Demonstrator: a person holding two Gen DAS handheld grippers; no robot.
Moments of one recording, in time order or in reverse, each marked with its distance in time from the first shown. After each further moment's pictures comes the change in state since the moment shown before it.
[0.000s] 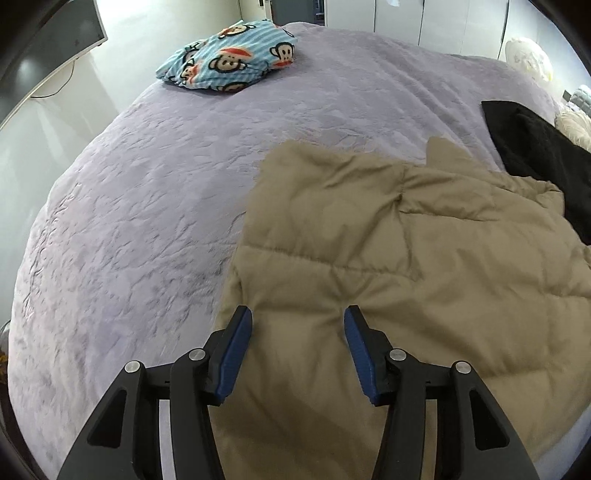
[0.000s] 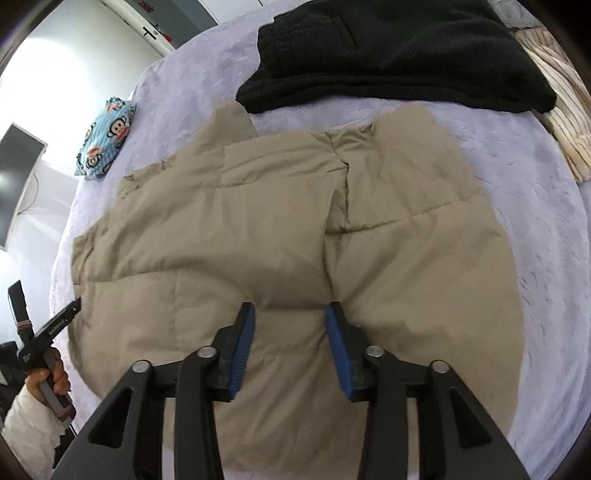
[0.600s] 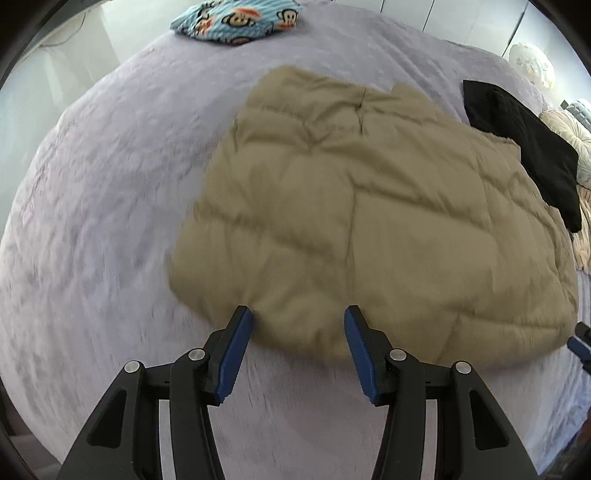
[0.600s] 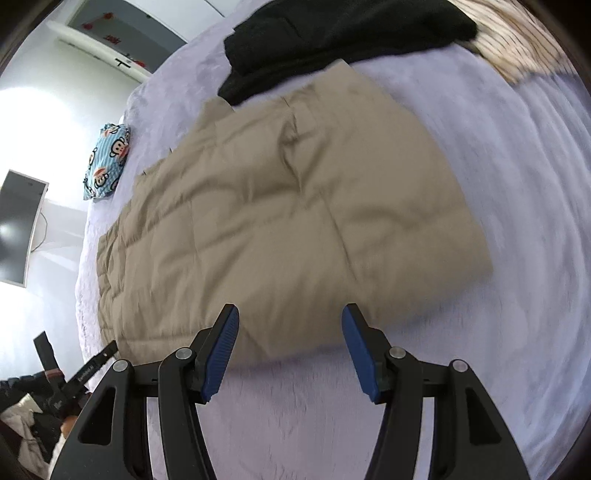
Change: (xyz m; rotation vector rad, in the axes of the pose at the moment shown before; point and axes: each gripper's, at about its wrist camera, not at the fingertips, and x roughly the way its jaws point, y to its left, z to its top) left arm -0.051 -0.006 -0.099 -0.091 0.140 -0.097; right arm -0.047 -0.017 -0.084 0.195 0.031 0.044
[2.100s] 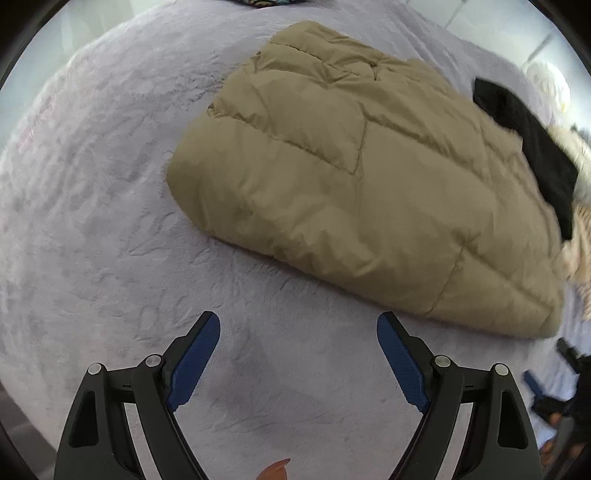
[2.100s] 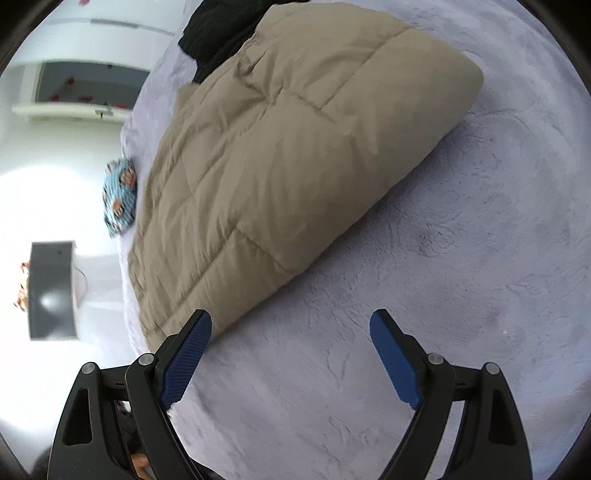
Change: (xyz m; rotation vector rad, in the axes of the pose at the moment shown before) left arm 0.017 0.010 -0.036 -0.137 0.098 -0.095; right arm 0.028 -0.028 -0.063 0.322 0.015 0.233
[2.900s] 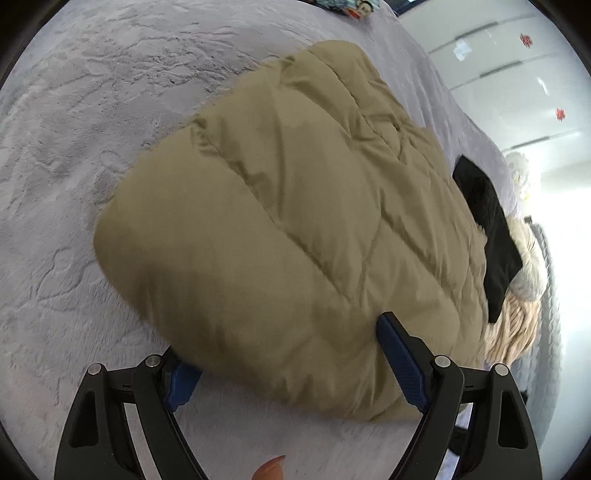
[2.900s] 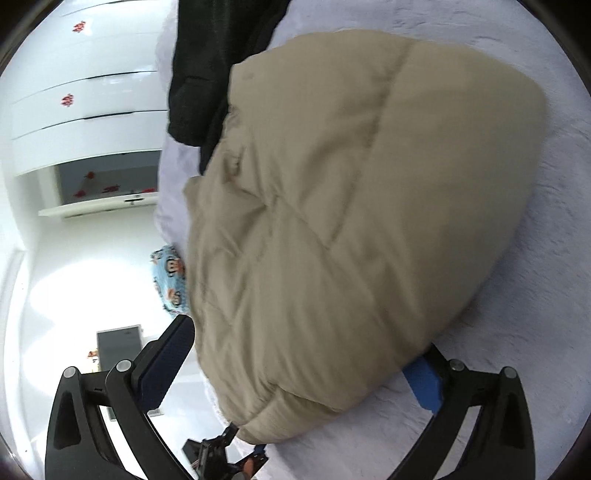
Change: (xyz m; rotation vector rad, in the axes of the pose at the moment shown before) left arm 0.045 0.030 0.064 -0.268 -0.013 -0.354; right arm 0.027 -0.016 0.068 0.237 -0.121 0.252
